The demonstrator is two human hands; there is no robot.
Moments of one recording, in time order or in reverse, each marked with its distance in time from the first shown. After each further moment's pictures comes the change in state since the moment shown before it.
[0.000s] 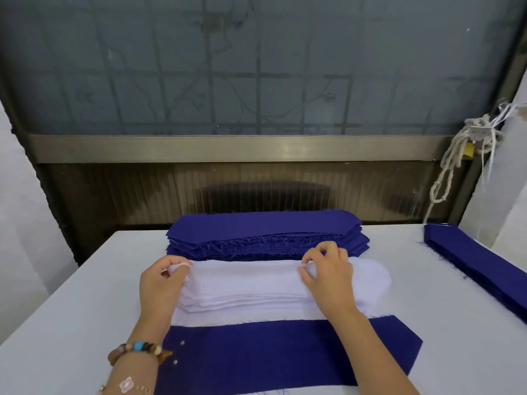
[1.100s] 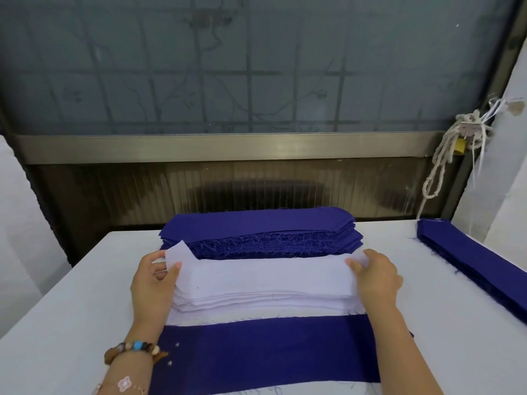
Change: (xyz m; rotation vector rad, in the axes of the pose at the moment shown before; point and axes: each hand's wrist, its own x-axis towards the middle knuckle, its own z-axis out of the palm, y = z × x) left_hand 0.001 -0.003 0.001 0.088 0.057 0.030; right_hand 0.008 0.071 -0.033 0.073 0.040 0.555
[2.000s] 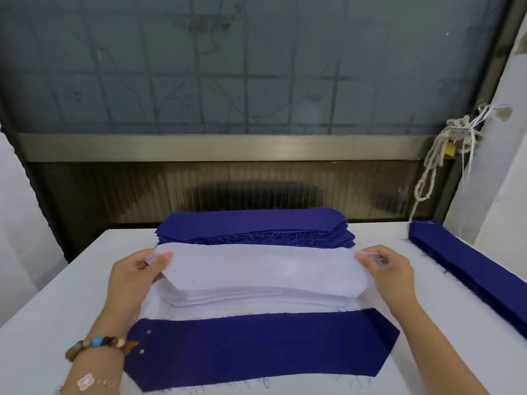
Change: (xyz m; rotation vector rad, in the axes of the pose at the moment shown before) left_hand 0.002 0.017 -0.028 -0.168 -0.178 -0.055; right_hand 0.011 0.031 -0.035 0.513 -0.046 -0.167
